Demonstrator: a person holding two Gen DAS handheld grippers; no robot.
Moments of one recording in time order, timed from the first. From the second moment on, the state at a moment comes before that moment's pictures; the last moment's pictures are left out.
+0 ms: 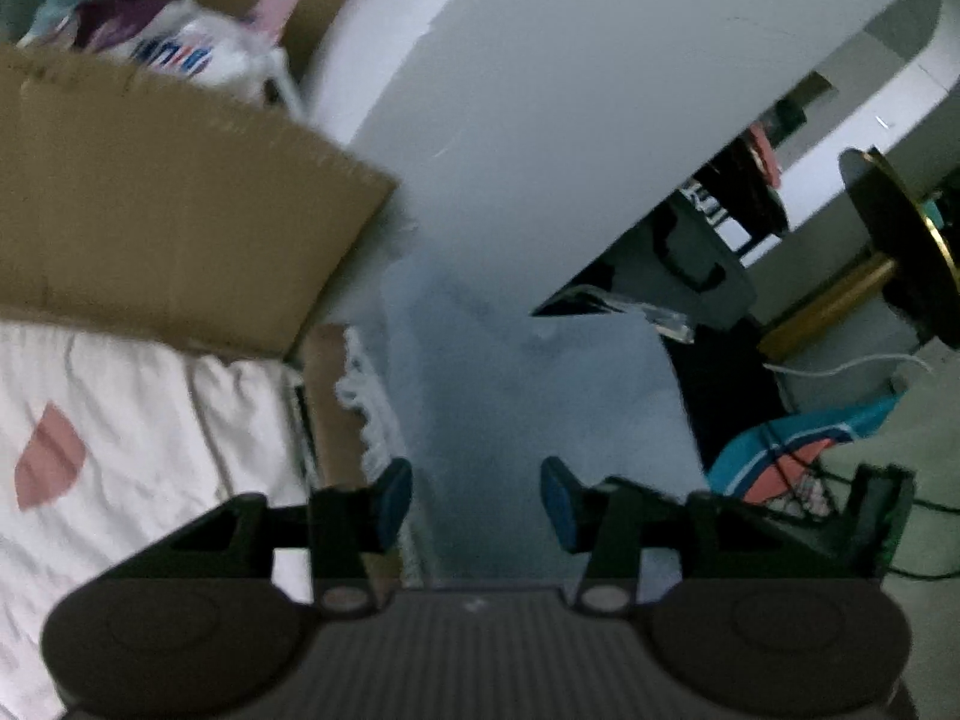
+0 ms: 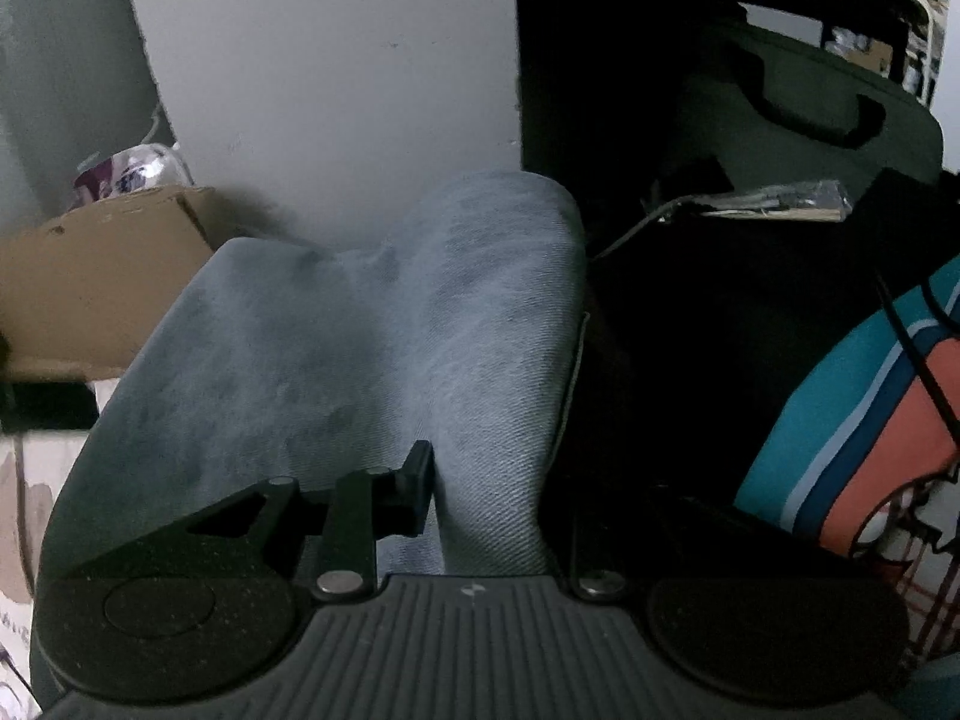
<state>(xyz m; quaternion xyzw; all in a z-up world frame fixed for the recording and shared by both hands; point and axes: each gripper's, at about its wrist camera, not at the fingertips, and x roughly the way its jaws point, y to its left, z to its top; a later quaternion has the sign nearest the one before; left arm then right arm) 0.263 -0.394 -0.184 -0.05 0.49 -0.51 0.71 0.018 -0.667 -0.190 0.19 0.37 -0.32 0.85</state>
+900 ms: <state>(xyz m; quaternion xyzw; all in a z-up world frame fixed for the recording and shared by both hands) 0.246 -0.458 -0.215 0.07 0.48 -0.51 0.71 0.001 -0.677 -0.184 0.21 0.35 -0.33 0.85</state>
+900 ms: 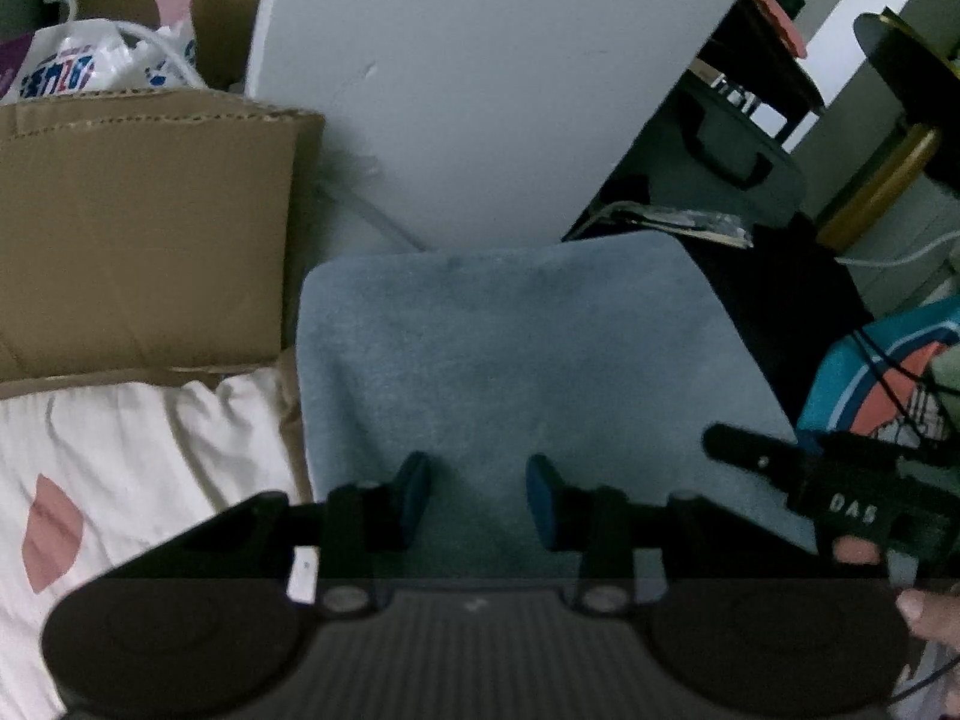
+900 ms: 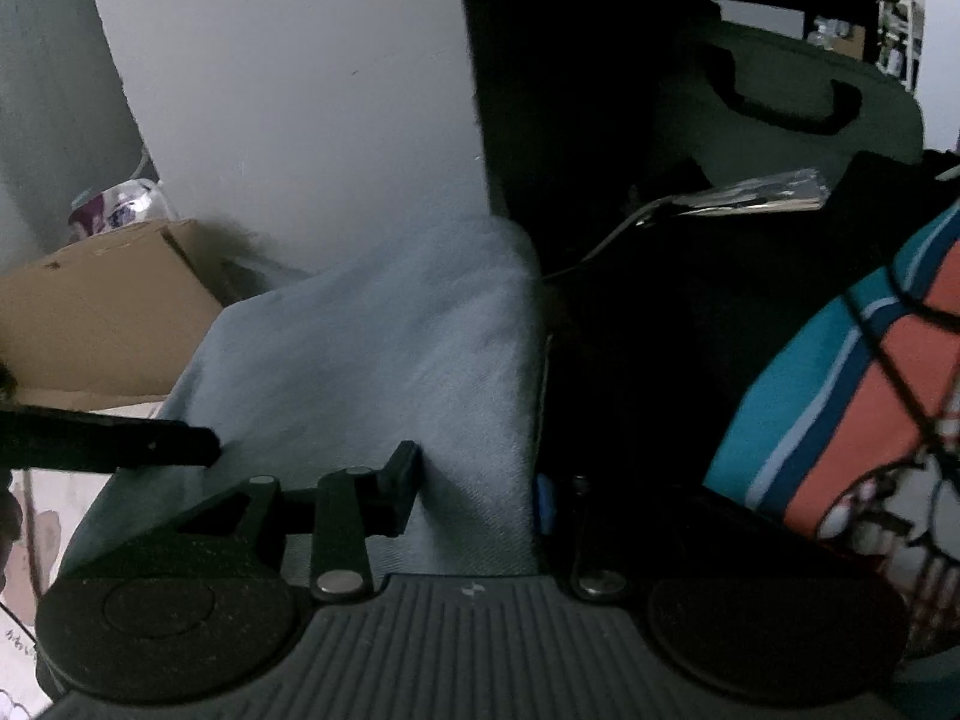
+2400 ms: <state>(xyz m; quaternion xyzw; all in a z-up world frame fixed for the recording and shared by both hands) 0.227 -0.424 -0.218 0.04 0.44 -0.50 0.74 0.076 -0.718 -0.203 0.13 0.35 -0.32 0.87</state>
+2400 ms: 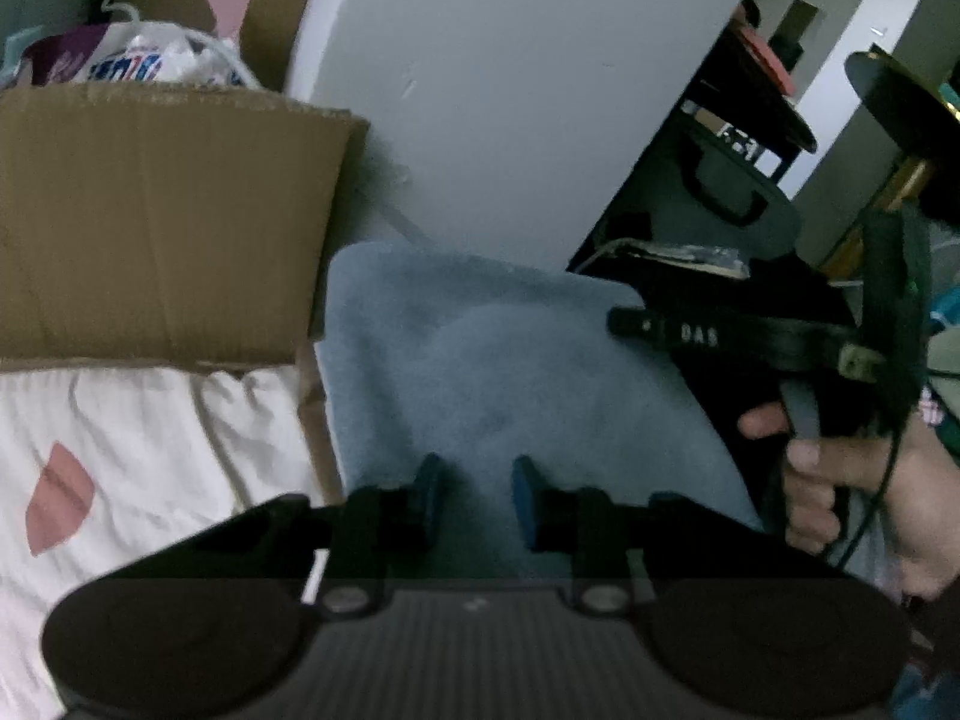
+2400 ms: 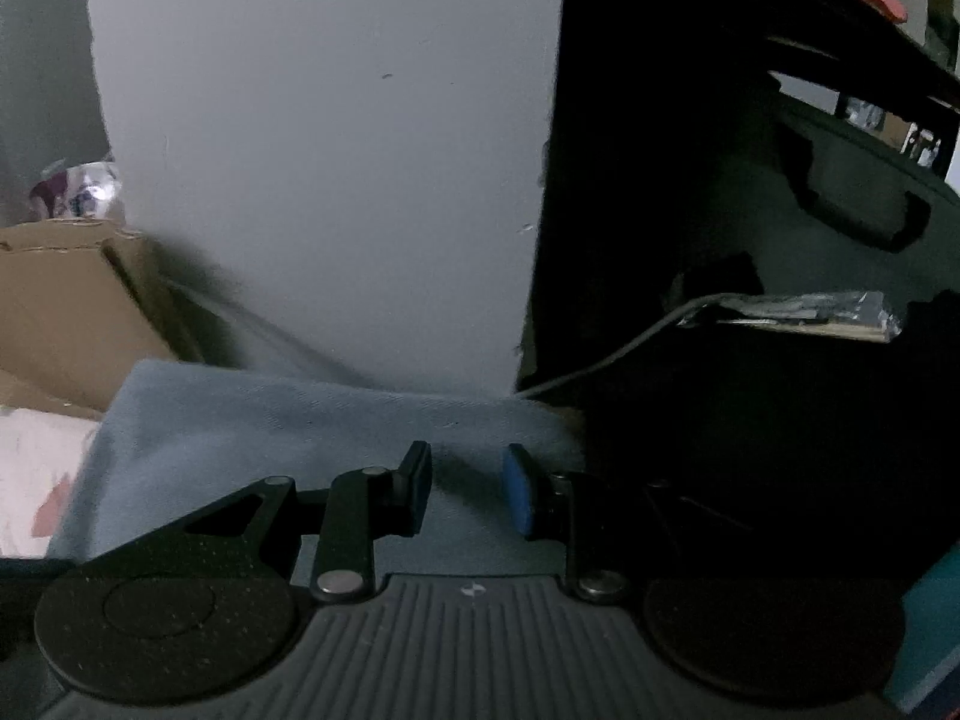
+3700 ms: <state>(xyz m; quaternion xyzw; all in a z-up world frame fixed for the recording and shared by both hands) 0.178 -0.349 -0.224 0.02 0.48 -0.49 0.73 -0.056 -0.591 -0.215 0.20 0.35 -0.35 0.85</state>
